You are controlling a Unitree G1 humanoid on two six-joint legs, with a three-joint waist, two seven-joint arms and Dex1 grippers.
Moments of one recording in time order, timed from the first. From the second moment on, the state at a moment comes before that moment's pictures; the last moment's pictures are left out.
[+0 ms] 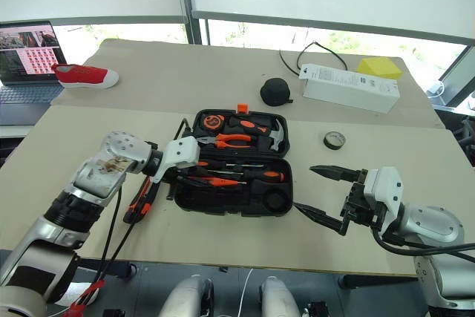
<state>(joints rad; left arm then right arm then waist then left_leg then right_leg) -0.72 0.64 -0.38 0.13 -0.05 0.38 -1.30 0.10 -0.73 -0.27 -0.36 0.57 0.12 1.06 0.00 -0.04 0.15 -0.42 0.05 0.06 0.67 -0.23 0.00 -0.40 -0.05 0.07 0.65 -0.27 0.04</state>
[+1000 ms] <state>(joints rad) -0.70 0.65 -0.36 0.17 -0.06 0.33 -1.36 0.10 -0.71 -0.24 -0.38 0.57 0.13 1.02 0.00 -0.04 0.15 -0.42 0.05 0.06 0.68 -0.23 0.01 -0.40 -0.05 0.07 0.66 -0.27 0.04</state>
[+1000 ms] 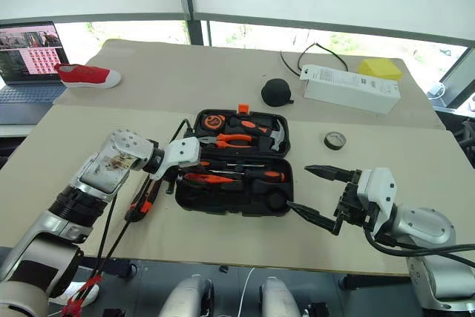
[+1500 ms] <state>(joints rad) -0.69 0.61 -0.18 0.29 -0.19 0.13 -1.37 0.08 -0.70 -0.21 -0.37 0.57 0.14 1.02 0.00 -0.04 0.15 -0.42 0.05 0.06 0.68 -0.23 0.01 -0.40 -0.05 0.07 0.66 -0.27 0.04</state>
